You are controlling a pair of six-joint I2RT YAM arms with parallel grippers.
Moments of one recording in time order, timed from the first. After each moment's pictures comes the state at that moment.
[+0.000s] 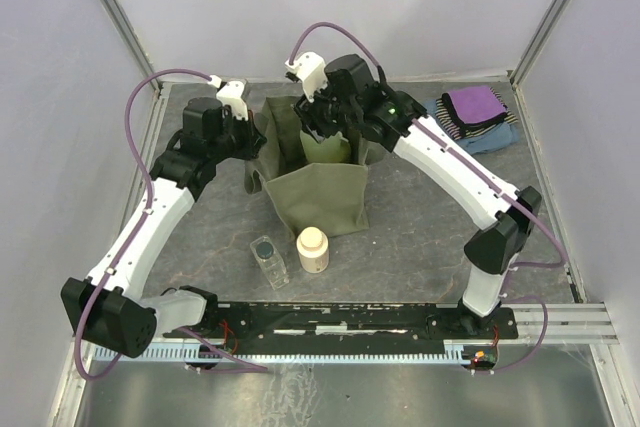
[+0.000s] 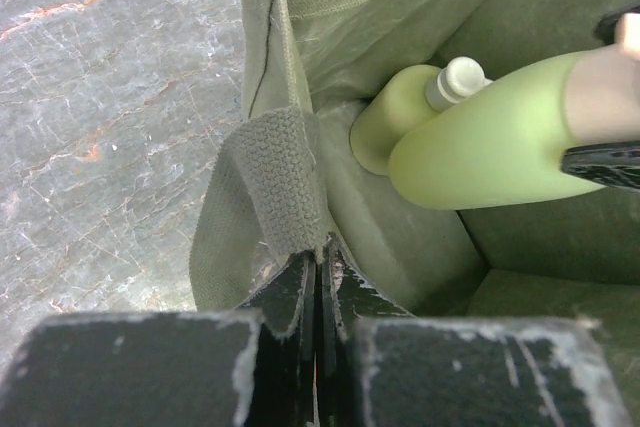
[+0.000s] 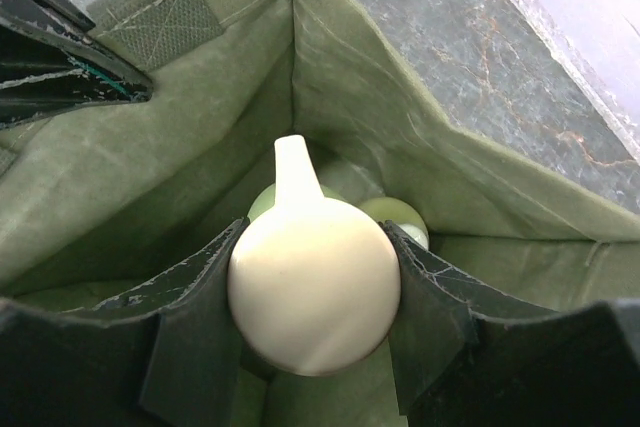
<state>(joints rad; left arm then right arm) -0.30 1.20 1.17 -0.45 0.16 -0.16 0.78 1.80 1.98 -0.70 -0.03 -0.16</state>
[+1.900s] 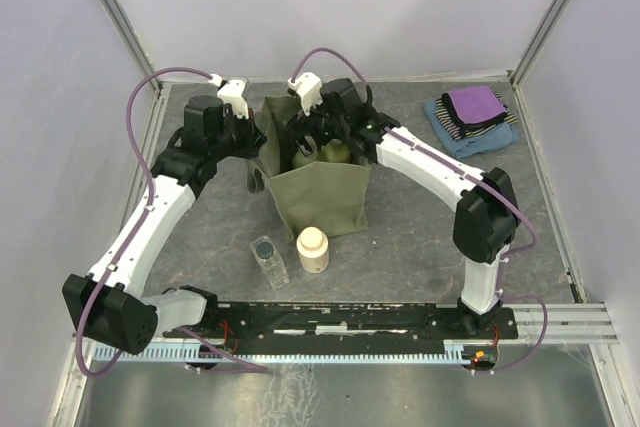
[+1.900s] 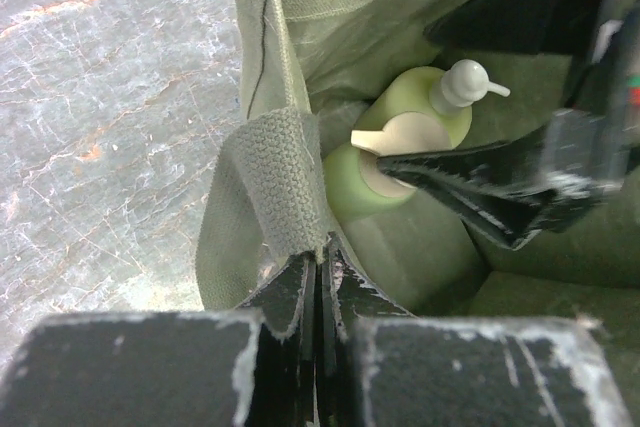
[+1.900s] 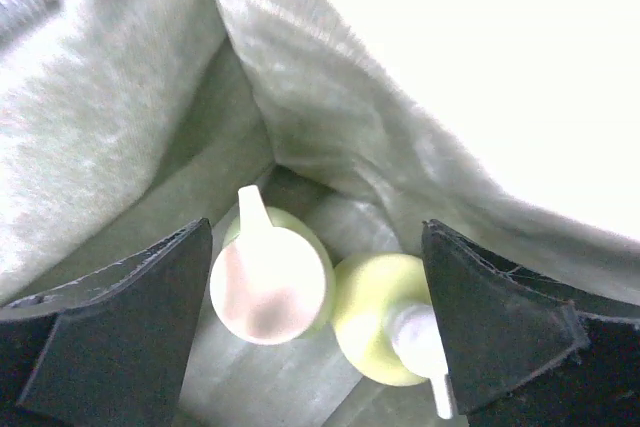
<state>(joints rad) -0.30 1.22 1.19 -0.45 0.16 -0.16 0.72 1.90 1.67 -0.28 -0.08 -0.12</state>
